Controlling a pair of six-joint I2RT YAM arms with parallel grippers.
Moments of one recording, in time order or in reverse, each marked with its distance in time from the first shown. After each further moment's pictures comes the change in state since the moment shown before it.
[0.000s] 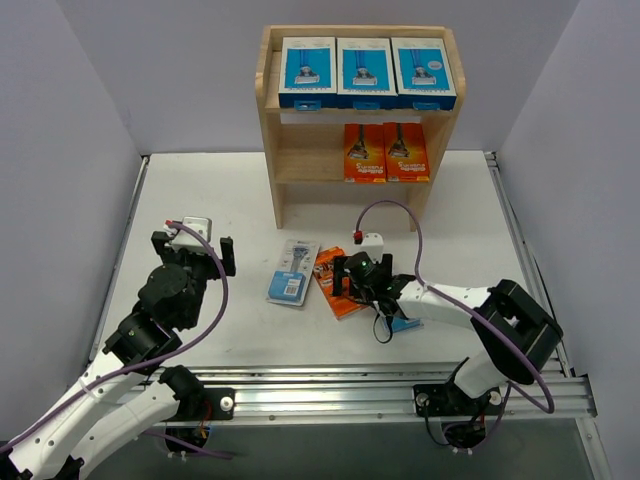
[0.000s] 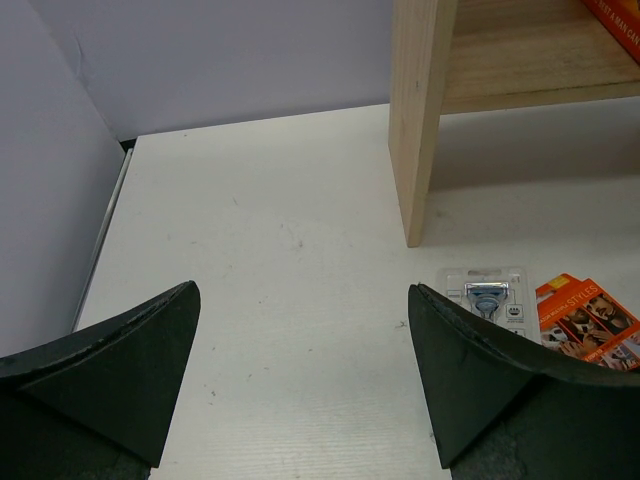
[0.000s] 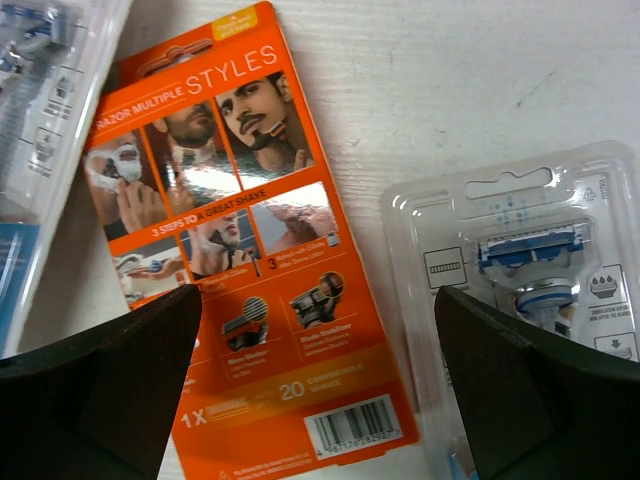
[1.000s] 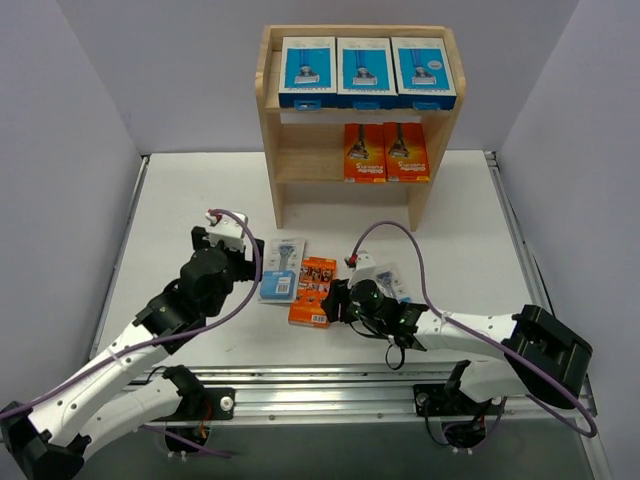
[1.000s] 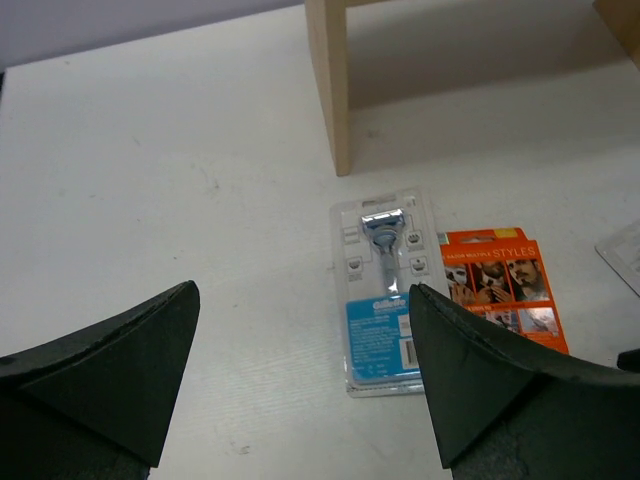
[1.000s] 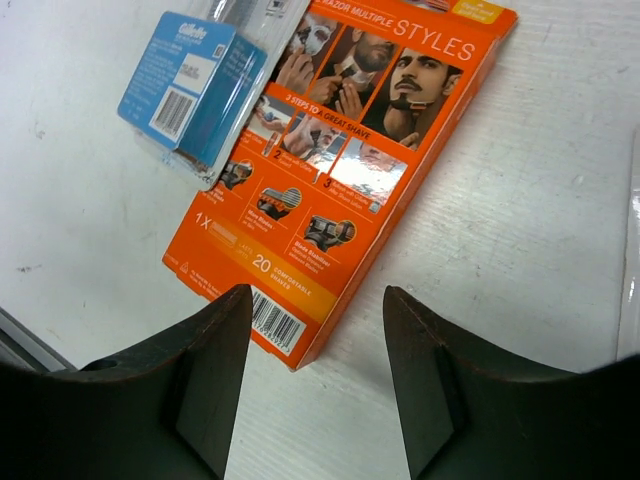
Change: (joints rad) left arm -0.032 0.167 0.010 -0.038 0.090 -0.113; right arm 0.159 -0.203 -0.212 0.245 -0.194 0.021
